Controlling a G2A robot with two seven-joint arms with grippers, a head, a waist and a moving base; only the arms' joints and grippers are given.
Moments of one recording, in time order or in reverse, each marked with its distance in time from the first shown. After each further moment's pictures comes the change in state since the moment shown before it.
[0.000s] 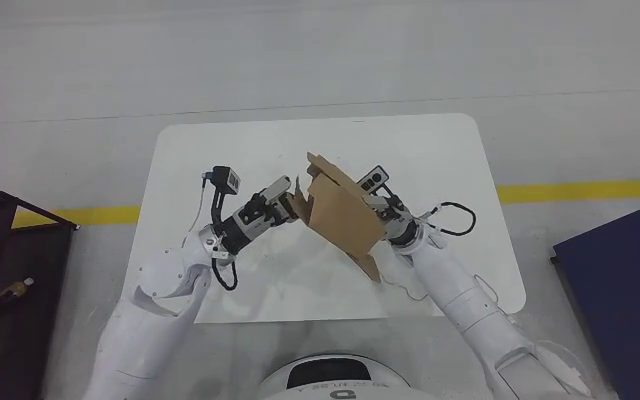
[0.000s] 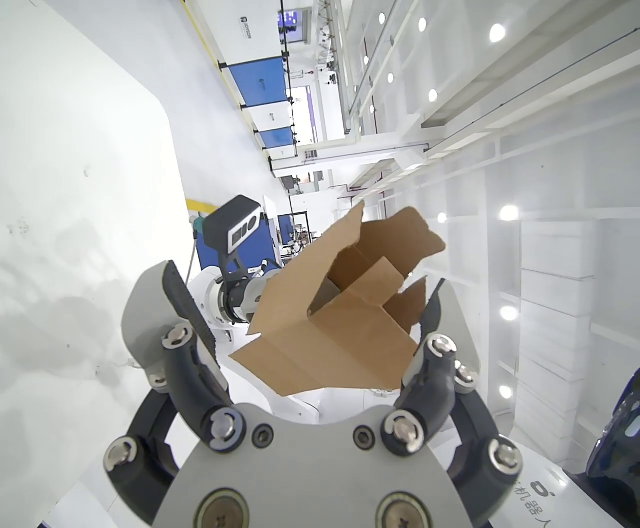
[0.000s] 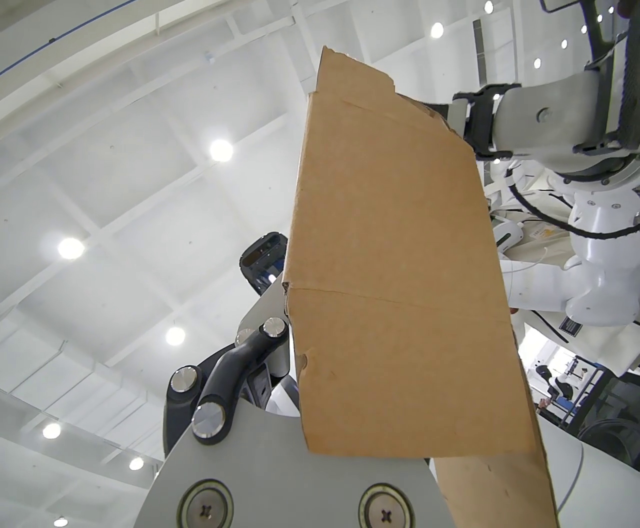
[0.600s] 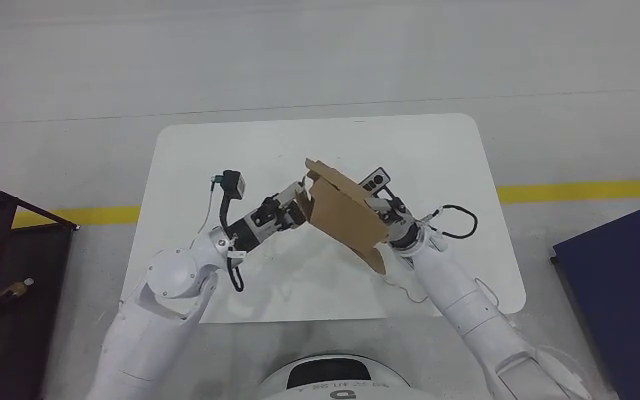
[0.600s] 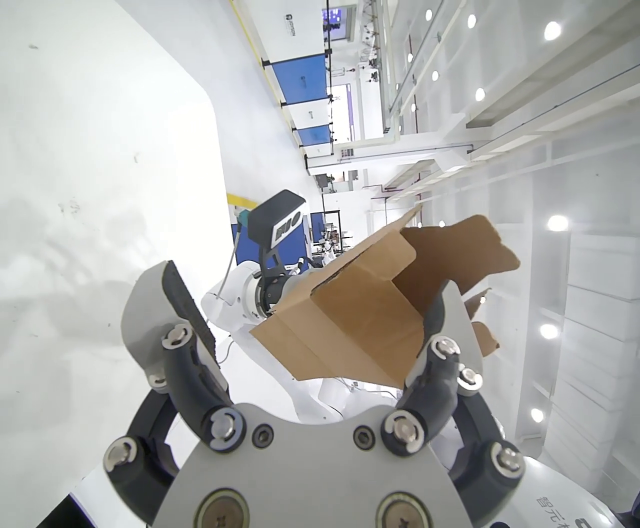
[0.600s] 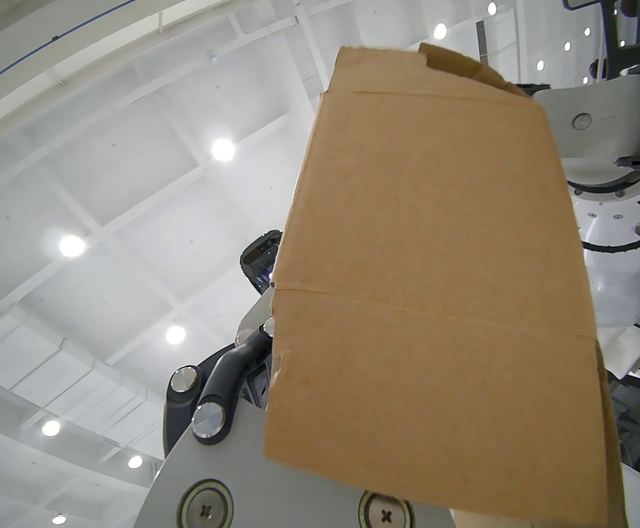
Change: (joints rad) left arm -0.014 -0.001 0.036 -0.005 0.100 0.120 0.043; right arm -0.030 0.000 0.019 -0.043 -0.001 0.007 0.000
